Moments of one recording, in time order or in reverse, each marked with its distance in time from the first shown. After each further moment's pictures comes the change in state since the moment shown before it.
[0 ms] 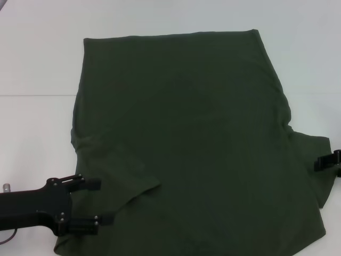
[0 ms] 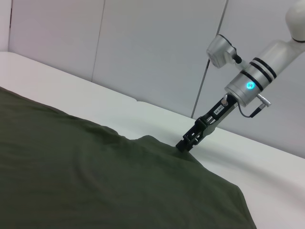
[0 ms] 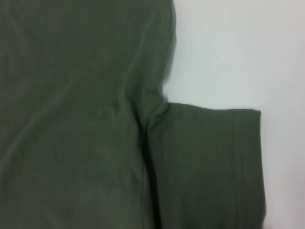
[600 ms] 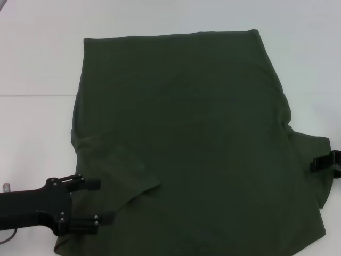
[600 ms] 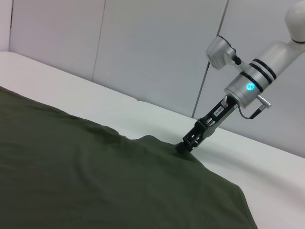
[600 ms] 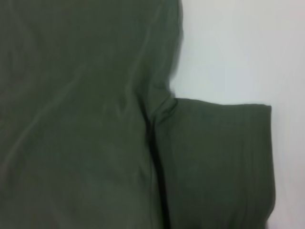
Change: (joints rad) left arm 0.000 0.000 0.000 0.000 0.000 -0.003 0.000; right arm 0.010 0.002 0.000 0.023 0.005 0.007 -0.001
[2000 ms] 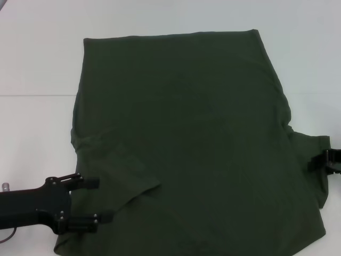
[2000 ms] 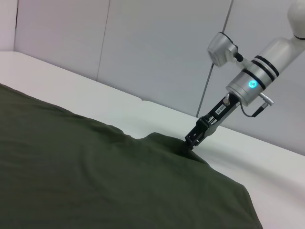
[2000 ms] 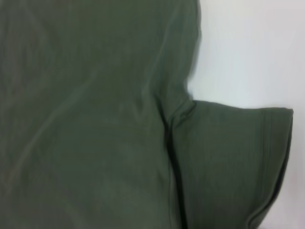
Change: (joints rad) left arm 0.001 0.000 -0.002 0.000 0.000 -0.011 0.000; right arm 0.026 0.001 -0.013 0.015 -0.005 -0.002 0.005
